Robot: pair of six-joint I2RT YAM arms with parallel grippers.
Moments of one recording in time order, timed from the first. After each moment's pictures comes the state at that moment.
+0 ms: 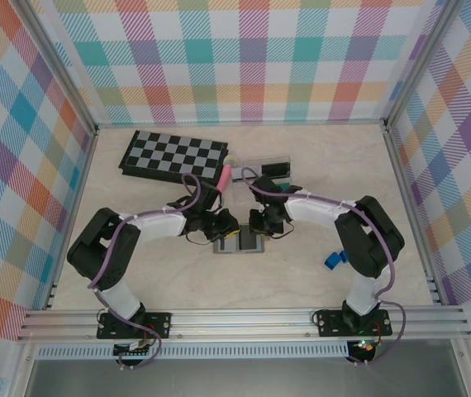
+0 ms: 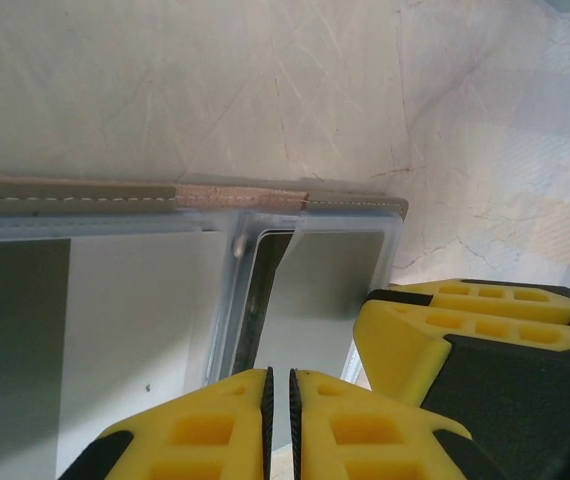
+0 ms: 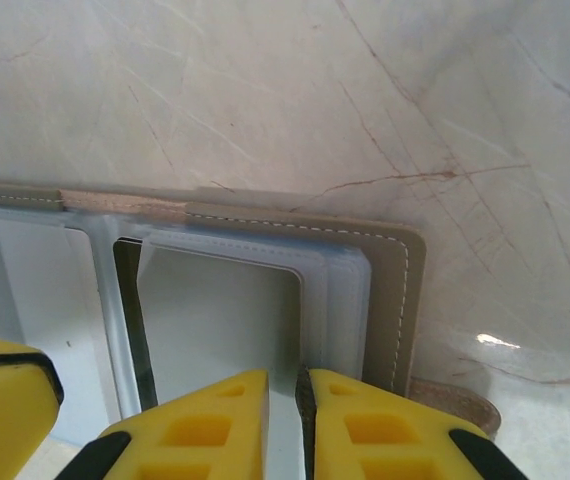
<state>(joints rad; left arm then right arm) -0.60 1.69 0.88 -0.14 0.45 -1.03 0.69 1.80 1.12 -0.58 -0.19 0.70</state>
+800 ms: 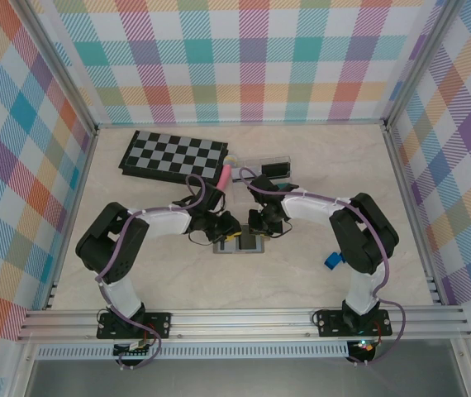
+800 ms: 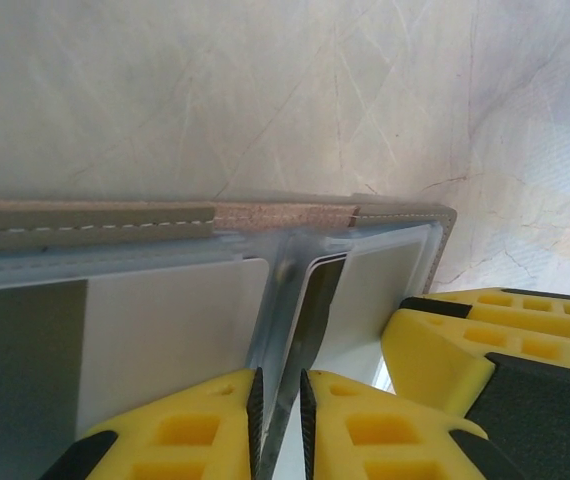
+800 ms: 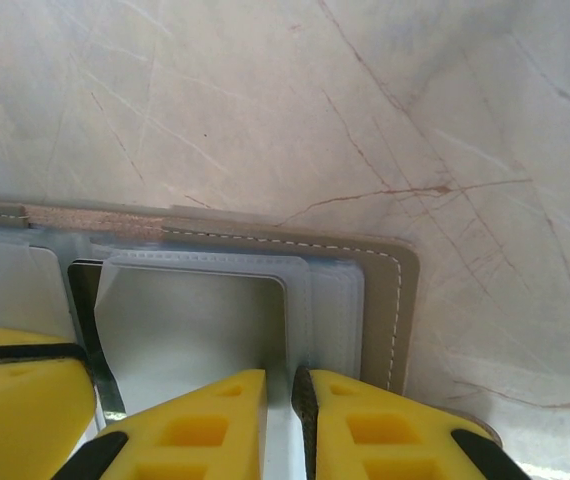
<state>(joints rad) -0.61 1.76 0.91 -0.16 0.46 -1.02 0.69 1.85 1.16 -0.61 -0.19 0.70</state>
